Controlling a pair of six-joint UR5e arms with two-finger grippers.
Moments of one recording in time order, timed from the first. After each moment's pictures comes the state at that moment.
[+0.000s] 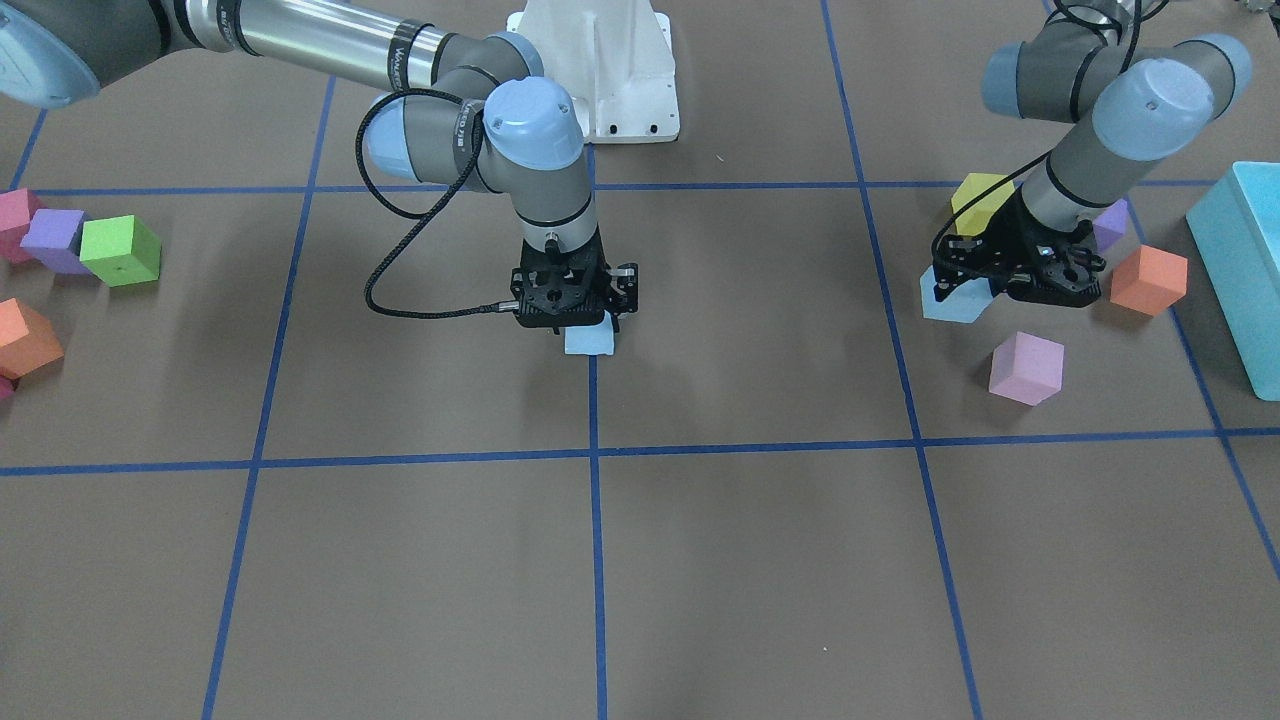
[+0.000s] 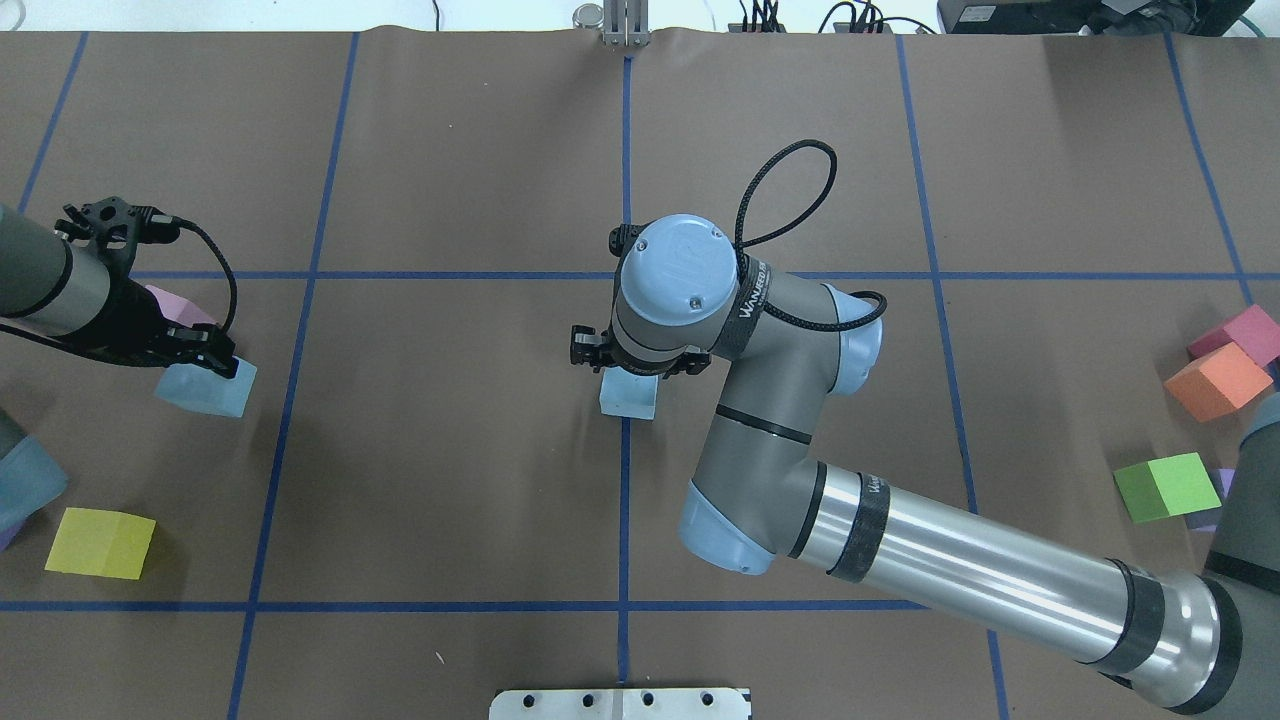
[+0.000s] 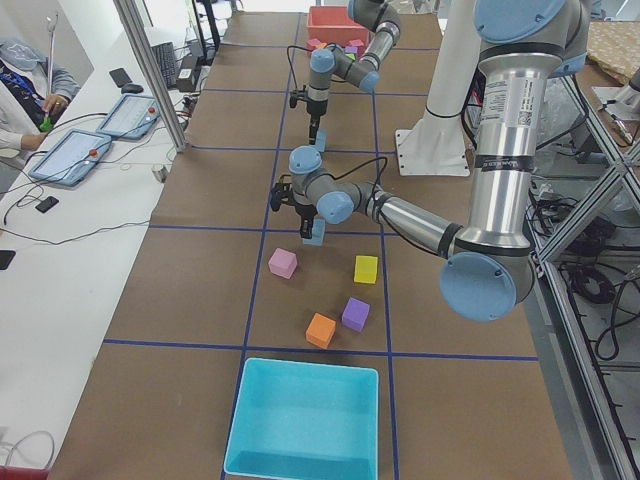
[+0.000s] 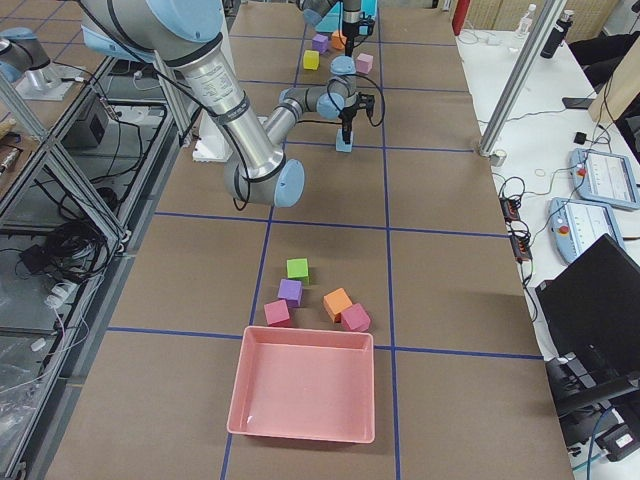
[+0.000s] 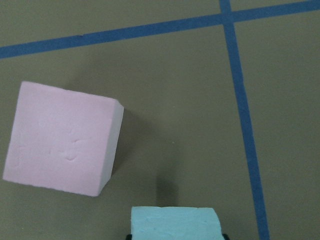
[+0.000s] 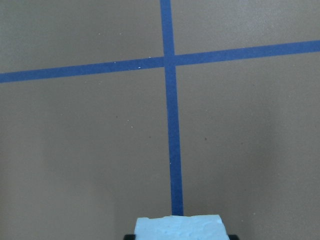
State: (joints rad) left arm -0.87 -1.66 -1.84 -1.91 -2.18 -0.85; right arm 0.49 -0.78 1.47 -1.39 1.83 1.32
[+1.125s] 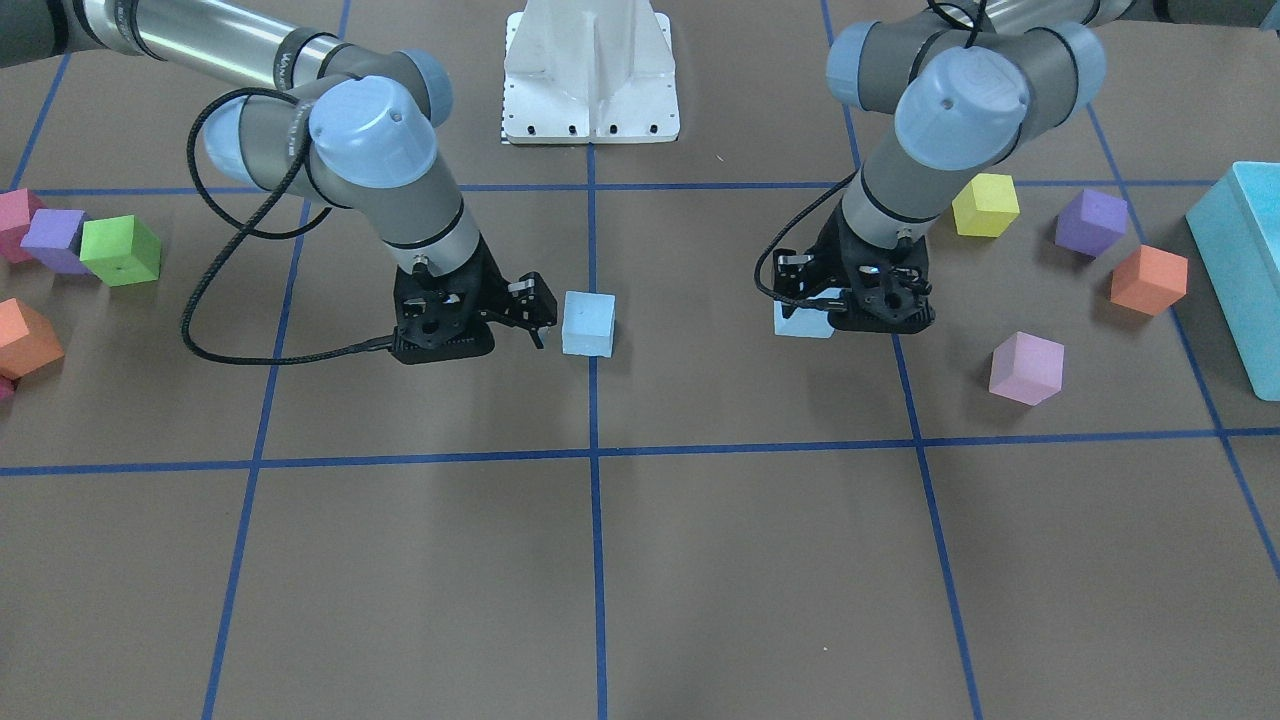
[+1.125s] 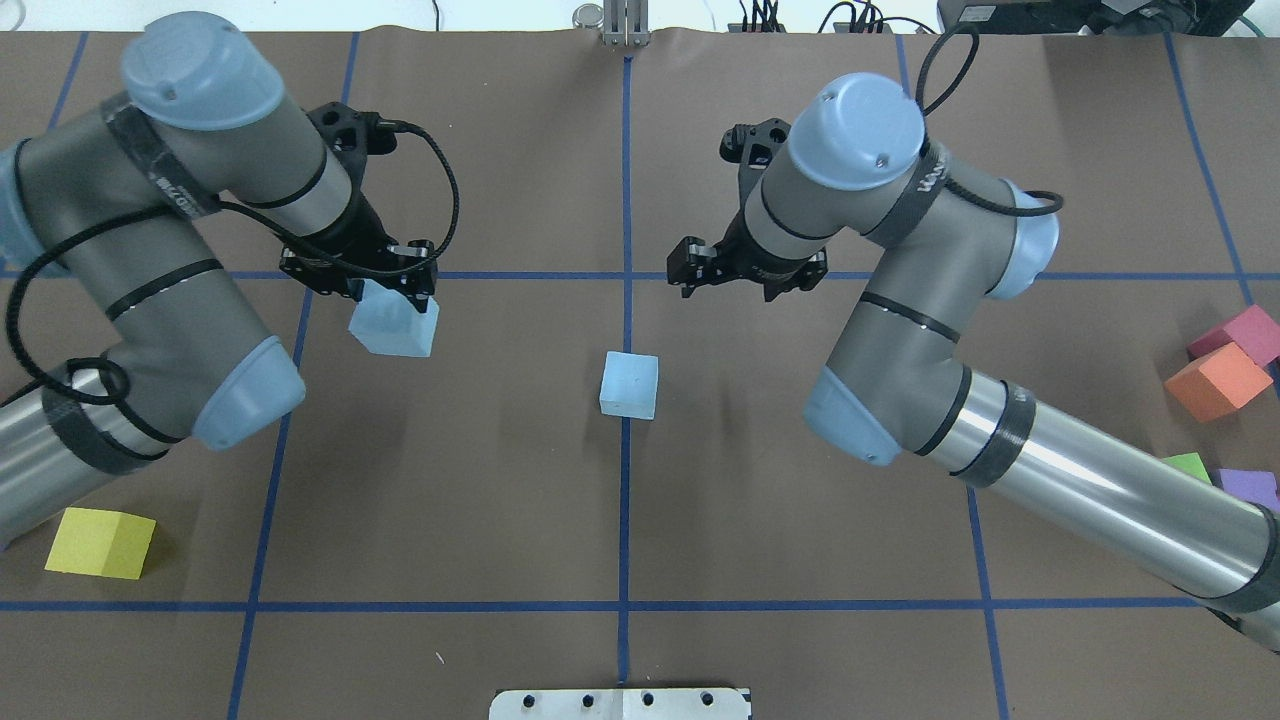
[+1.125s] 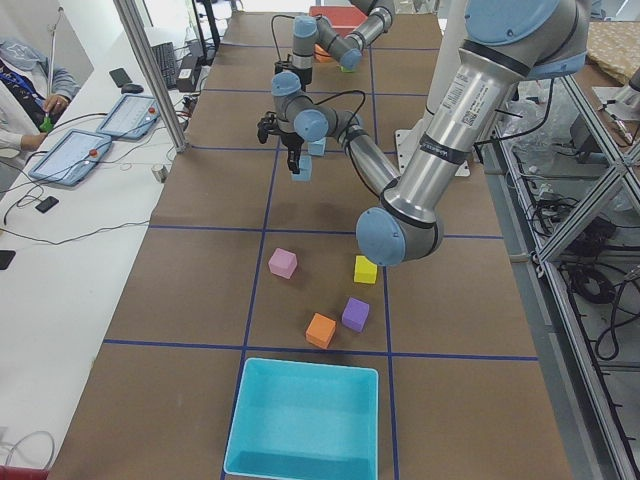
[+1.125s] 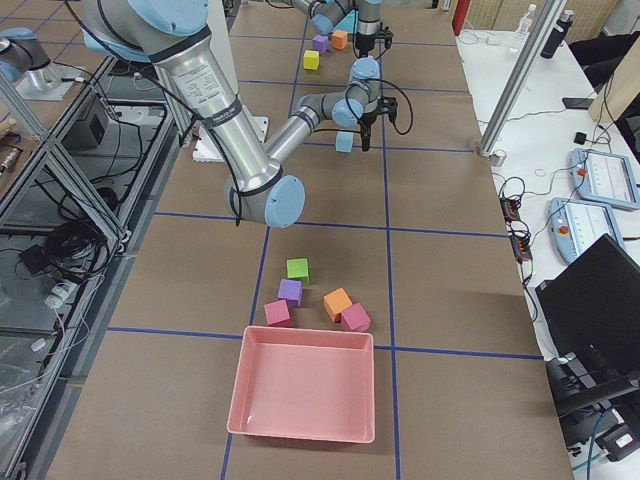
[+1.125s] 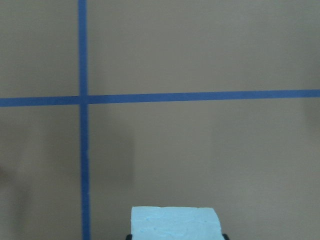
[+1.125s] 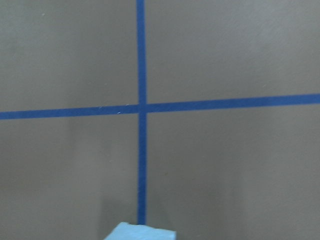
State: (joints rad) left arm -0.78 -2.14 -1.75 -1.51 -2.16 -0.95; right arm 0.71 -0.93 1.61 -1.39 2.03 1.10
